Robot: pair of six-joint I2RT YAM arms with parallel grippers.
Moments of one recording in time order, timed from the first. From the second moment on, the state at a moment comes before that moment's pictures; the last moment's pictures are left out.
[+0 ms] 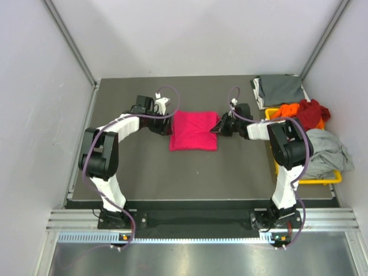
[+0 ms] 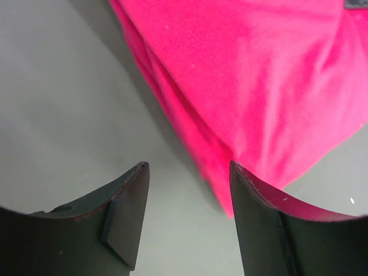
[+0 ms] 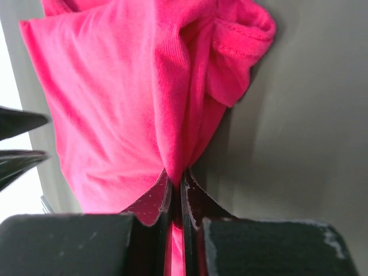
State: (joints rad) left arm -0.23 1.85 1.20 -0.28 0.49 0.09; right arm 0.30 1.96 1.01 0.27 -0.47 0.73
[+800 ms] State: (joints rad) left arm -0.08 1.62 1.19 -0.52 0.39 0.33; right arm 0.13 2.38 2.08 -0.69 -0.05 0.14
